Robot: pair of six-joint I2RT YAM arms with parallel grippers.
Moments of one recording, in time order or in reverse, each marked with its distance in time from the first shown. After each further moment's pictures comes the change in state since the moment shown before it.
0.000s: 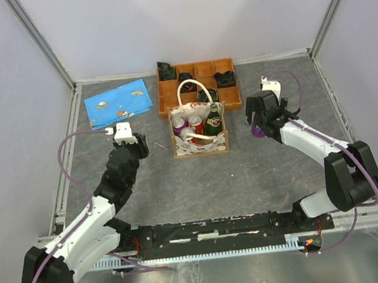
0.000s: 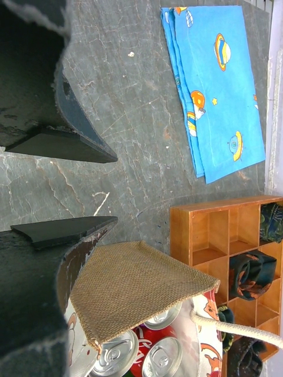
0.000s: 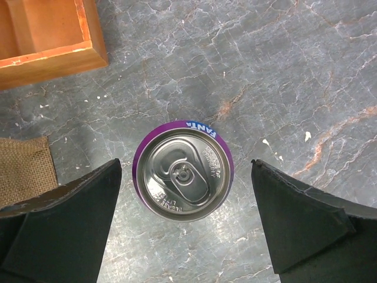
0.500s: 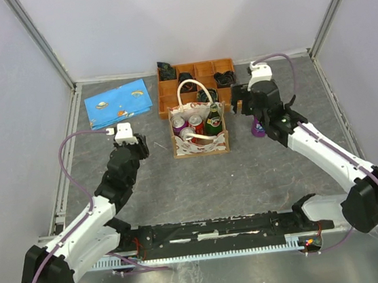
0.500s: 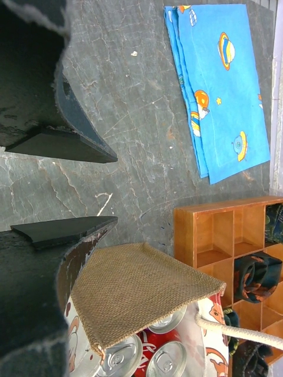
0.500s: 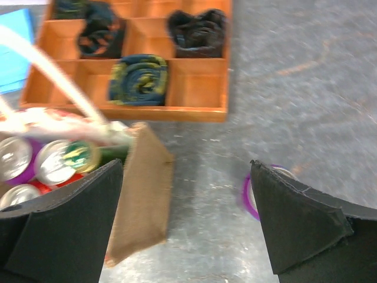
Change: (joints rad) left arm 0.000 0.005 -0.007 0.004 0.000 0.000; right arm 0.120 -0.181 0.138 -0.010 -0.135 -0.072
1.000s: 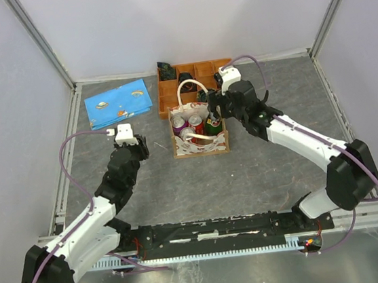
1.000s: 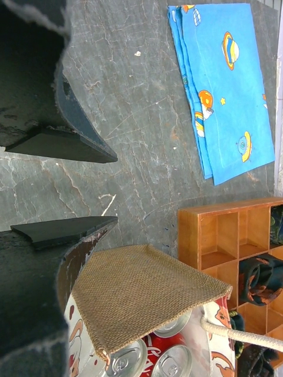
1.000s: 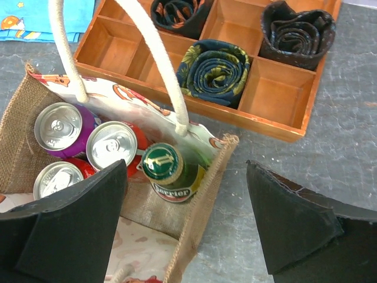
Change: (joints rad) left arm 0.000 0.001 -0.012 0.000 0.000 0.000; right arm 0.121 0.182 0.076 0.096 -0.144 -0.106
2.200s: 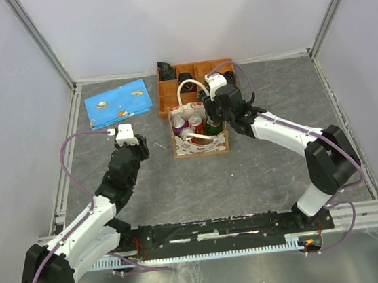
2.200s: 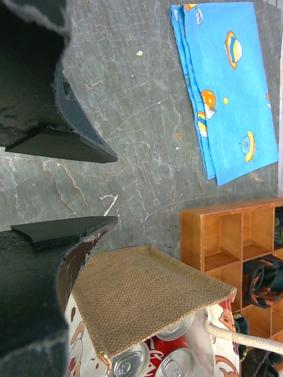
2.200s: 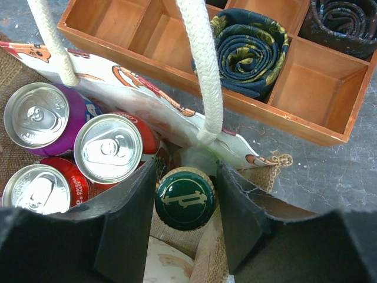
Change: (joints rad) left arm 0.000 0.011 -0.001 0.000 0.000 0.000; right arm 0.032 0.185 0.047 0.038 -0.037 -0.033
